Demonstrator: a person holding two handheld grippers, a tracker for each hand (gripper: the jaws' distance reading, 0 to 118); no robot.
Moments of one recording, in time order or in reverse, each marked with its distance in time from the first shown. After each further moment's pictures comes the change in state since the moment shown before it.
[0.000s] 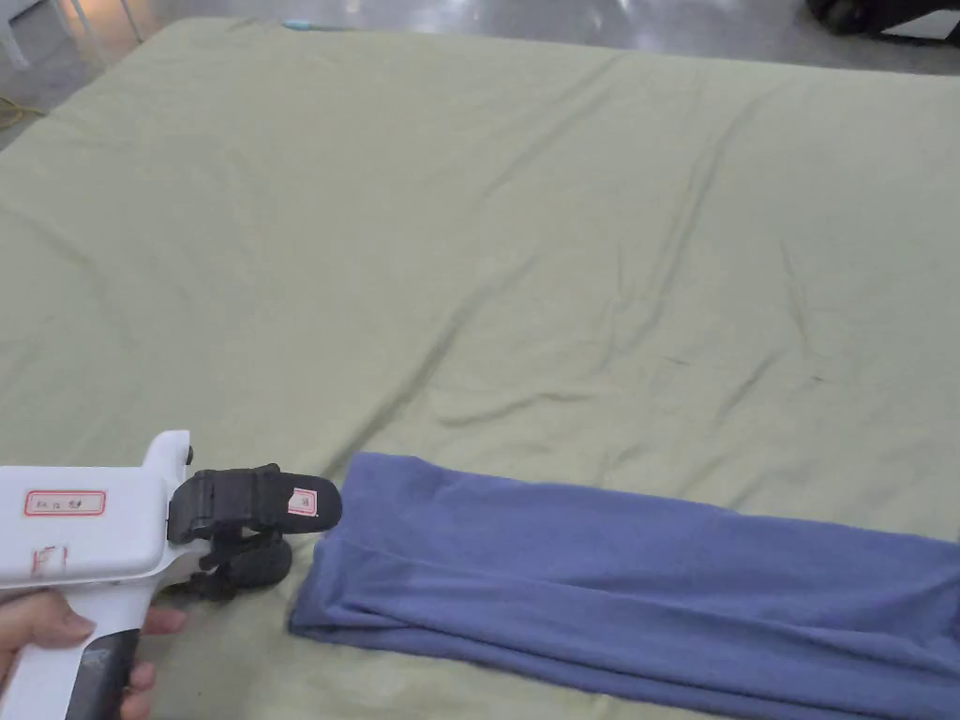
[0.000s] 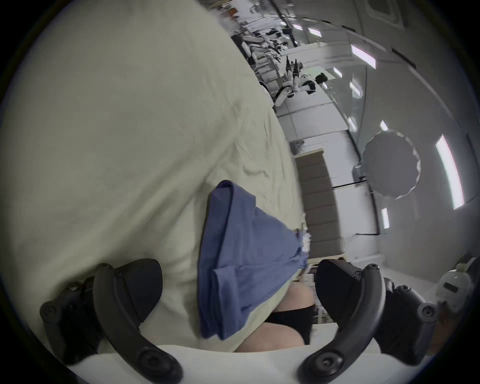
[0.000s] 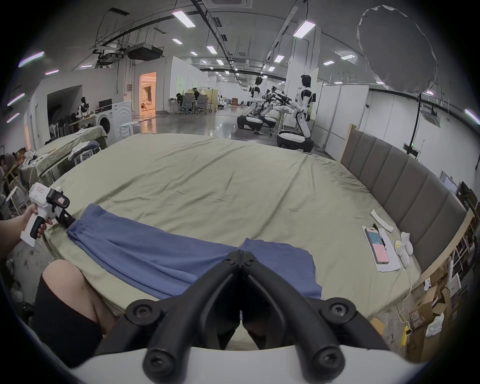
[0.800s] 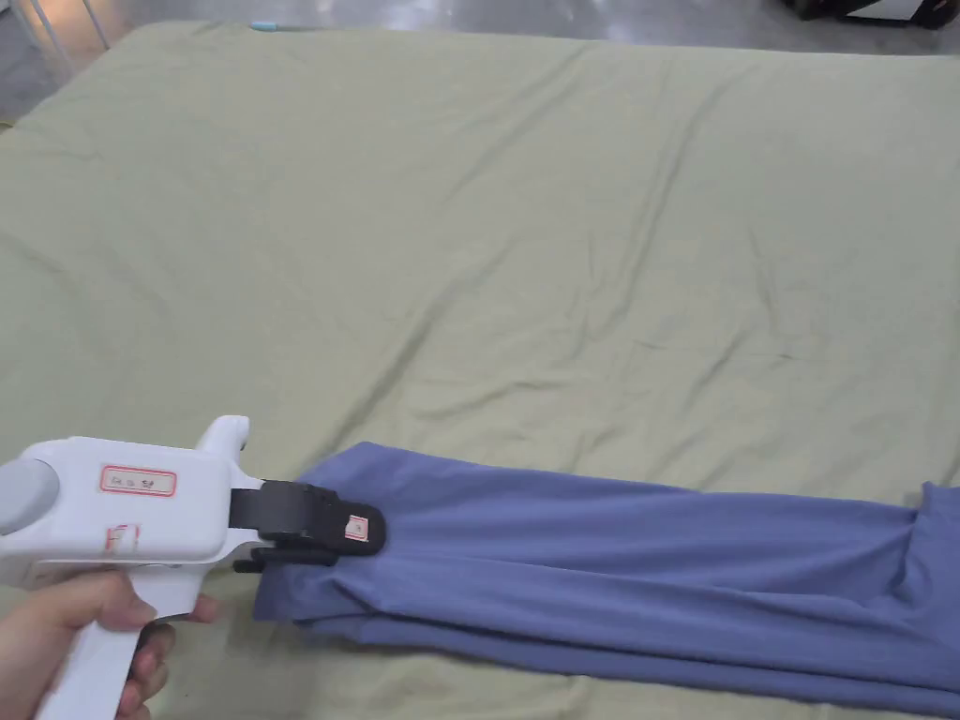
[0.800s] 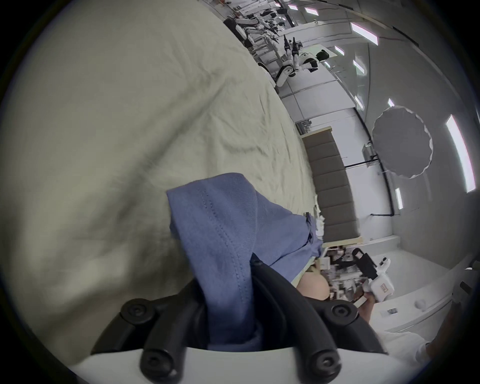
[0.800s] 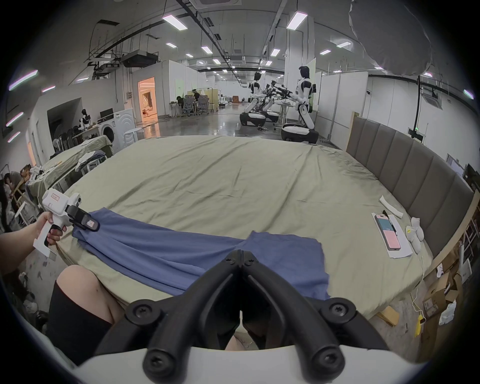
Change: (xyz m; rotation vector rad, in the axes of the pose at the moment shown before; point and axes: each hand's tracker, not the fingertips) left arm 0.057 -0.001 -0.033 -0.100 0.174 -0.128; right arm -0.003 -0.001 0.015 -0.012 0.061 -0.074
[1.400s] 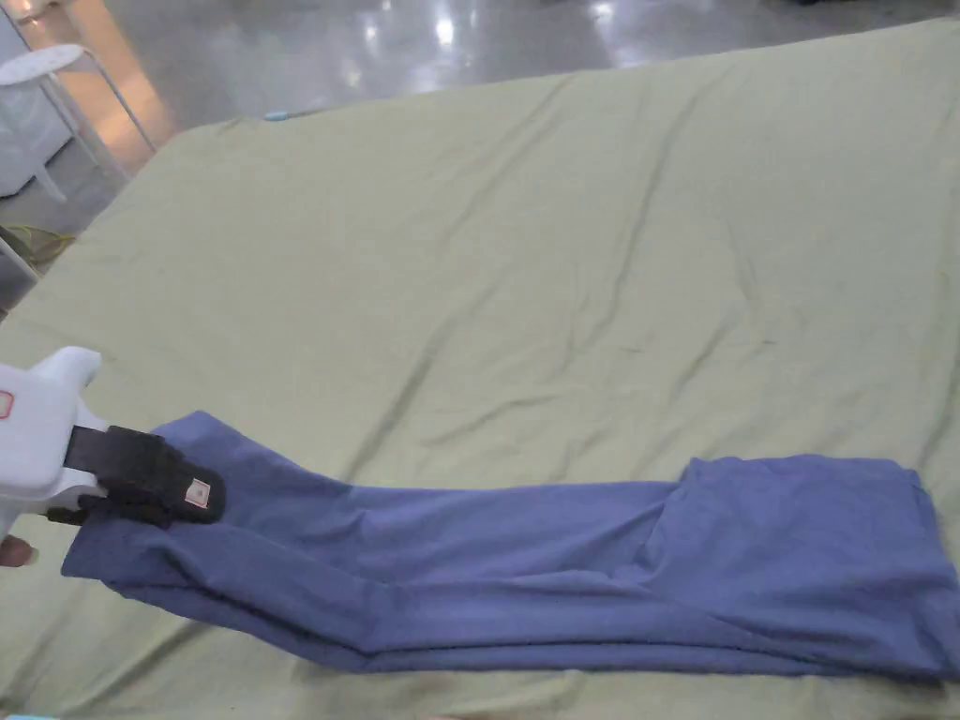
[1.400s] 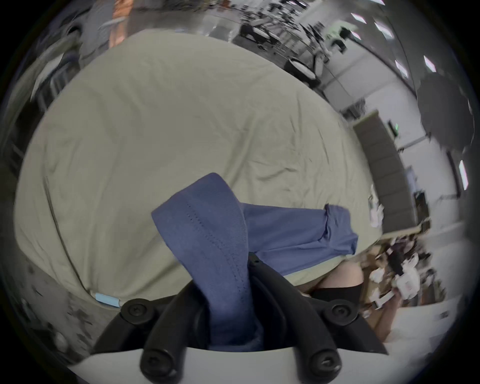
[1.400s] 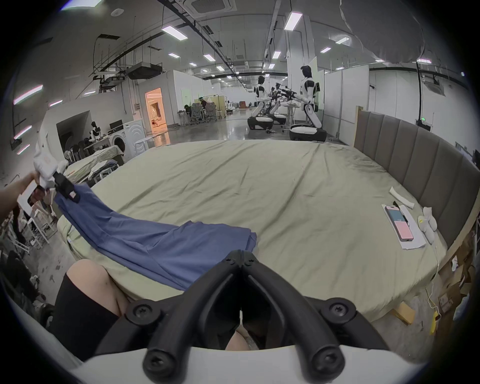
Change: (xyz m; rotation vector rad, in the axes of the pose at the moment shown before) left arm 0.153 0.033 0.087 -0.039 0.503 -0.173; right arm 0.032 -0.029 0.004 0.033 0.100 -0.047
